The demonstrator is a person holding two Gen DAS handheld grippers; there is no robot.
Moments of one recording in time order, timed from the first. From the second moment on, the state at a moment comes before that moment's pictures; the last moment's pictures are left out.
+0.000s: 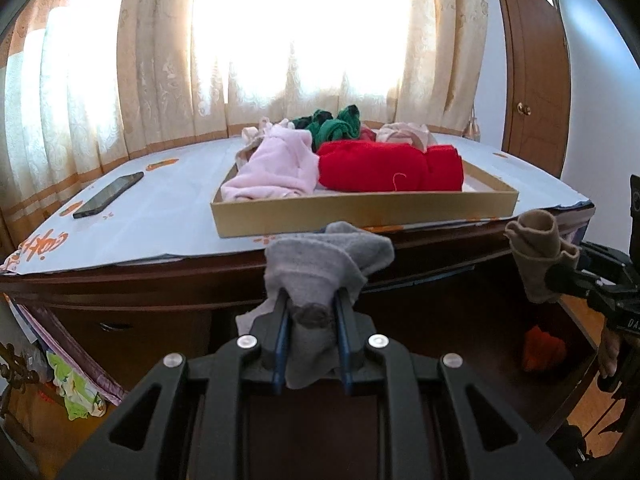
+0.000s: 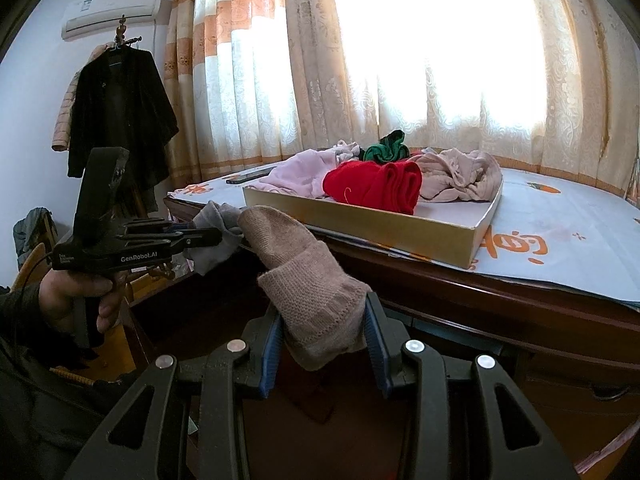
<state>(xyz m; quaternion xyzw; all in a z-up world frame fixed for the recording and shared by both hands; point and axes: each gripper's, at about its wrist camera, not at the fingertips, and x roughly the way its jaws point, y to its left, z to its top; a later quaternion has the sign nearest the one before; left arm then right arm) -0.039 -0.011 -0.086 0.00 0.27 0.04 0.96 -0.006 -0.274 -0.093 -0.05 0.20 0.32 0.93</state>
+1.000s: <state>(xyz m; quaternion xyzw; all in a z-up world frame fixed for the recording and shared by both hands) -0.025 -0.027 -0.040 0.02 0.23 0.03 0.97 -0.005 -0.265 -0.053 -0.06 0.17 0.33 0.93</state>
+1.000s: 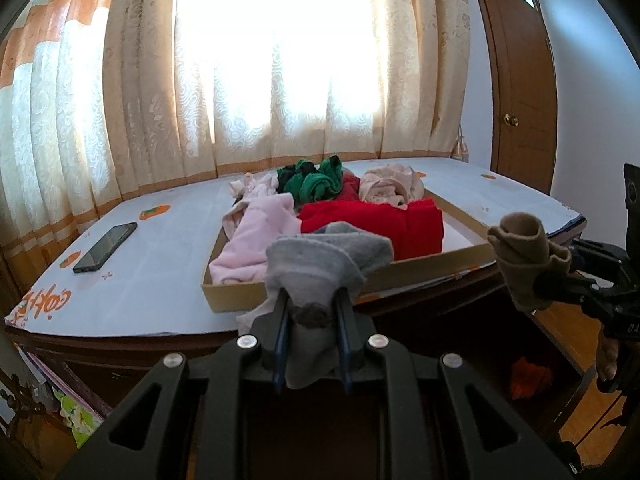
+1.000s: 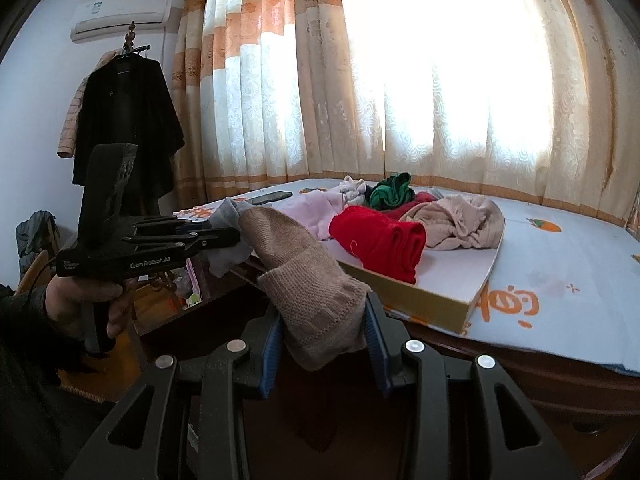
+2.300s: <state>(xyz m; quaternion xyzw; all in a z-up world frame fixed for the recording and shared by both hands) 0.044 -0.031 0.005 0.05 0.25 0.01 0.97 0.063 -0.271 0.001 -0.03 0.20 0.29 0.94</state>
